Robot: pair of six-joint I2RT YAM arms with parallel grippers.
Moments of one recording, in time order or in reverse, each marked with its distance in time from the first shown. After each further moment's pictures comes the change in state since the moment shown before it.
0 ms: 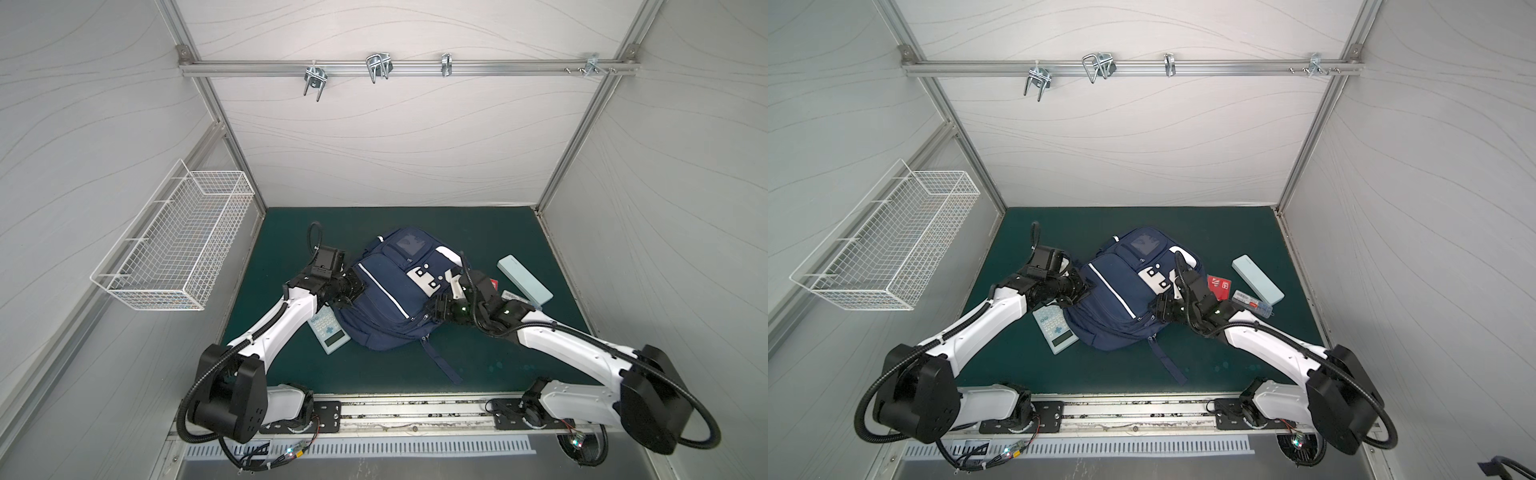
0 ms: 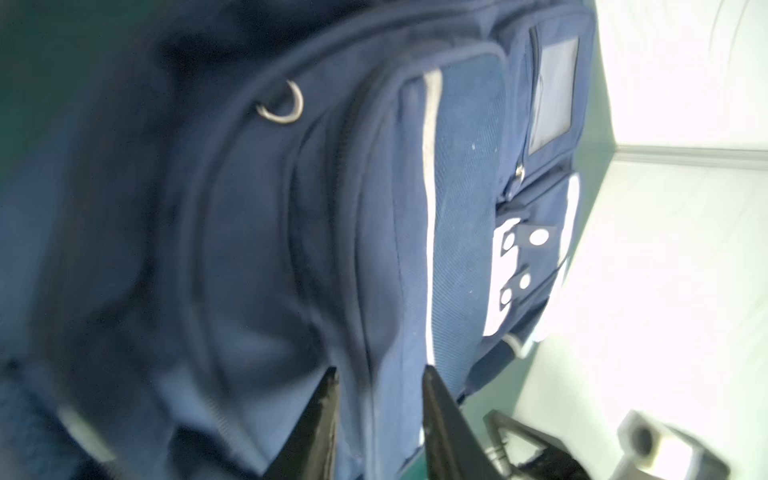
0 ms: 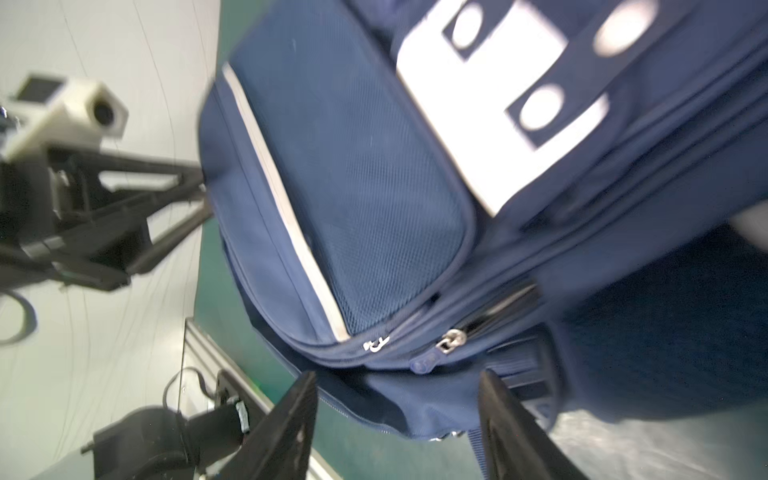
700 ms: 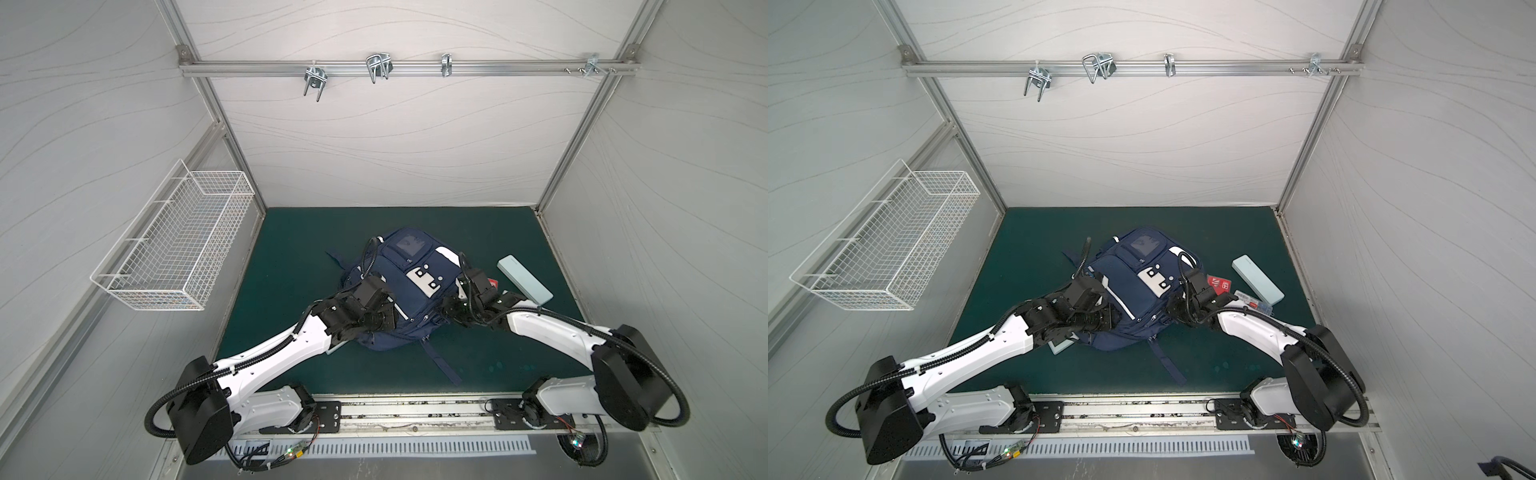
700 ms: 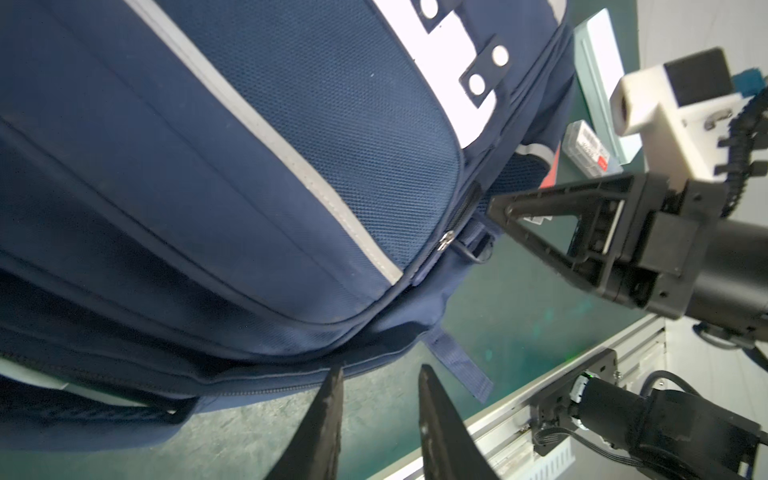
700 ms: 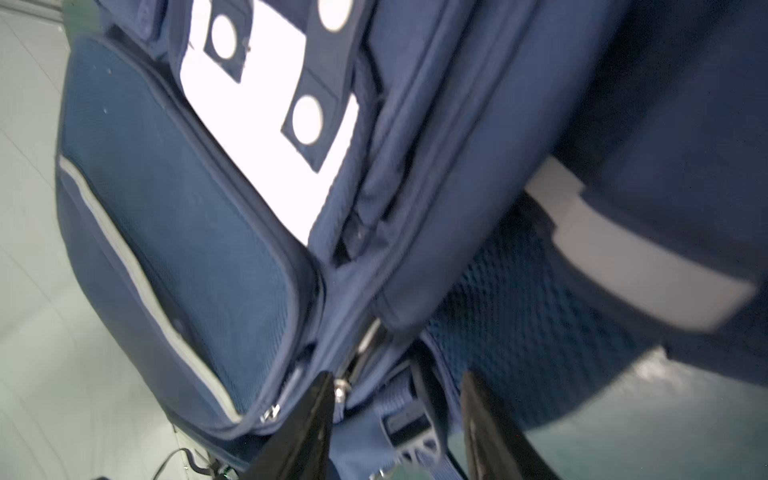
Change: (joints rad) left arm -0.512 -0.117 -0.060 -0.021 -0.250 0.109; right arm -0.074 0.180 0.007 -0.030 -0.017 0.144
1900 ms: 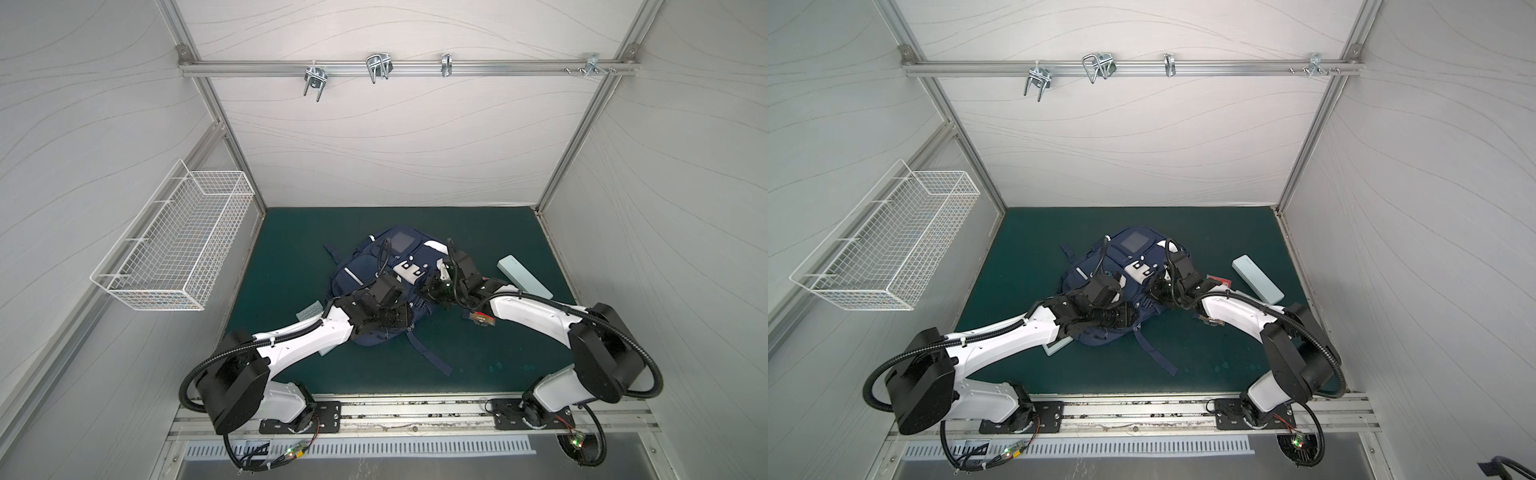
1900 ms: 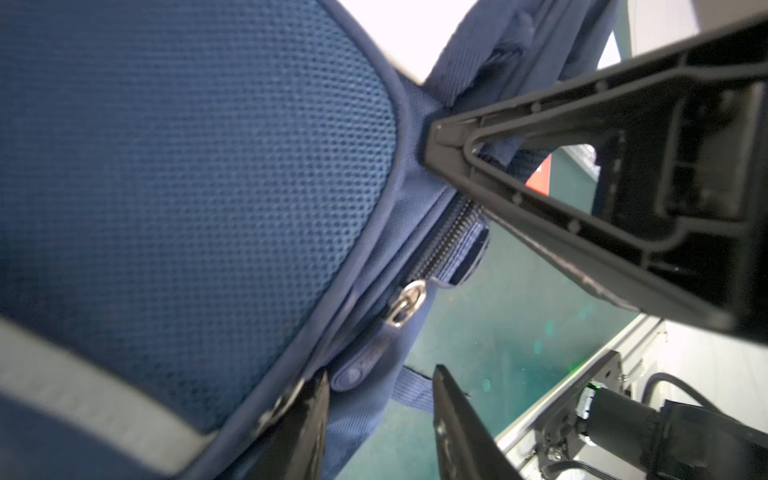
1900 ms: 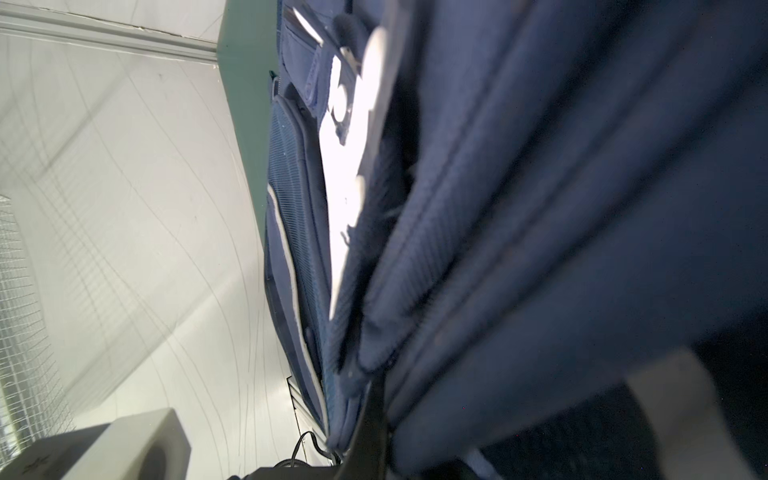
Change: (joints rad) left arm -0.003 0.208 0.007 0.224 0.056 0.058; right arm 0.053 0.143 0.174 0.176 -0.108 0.192
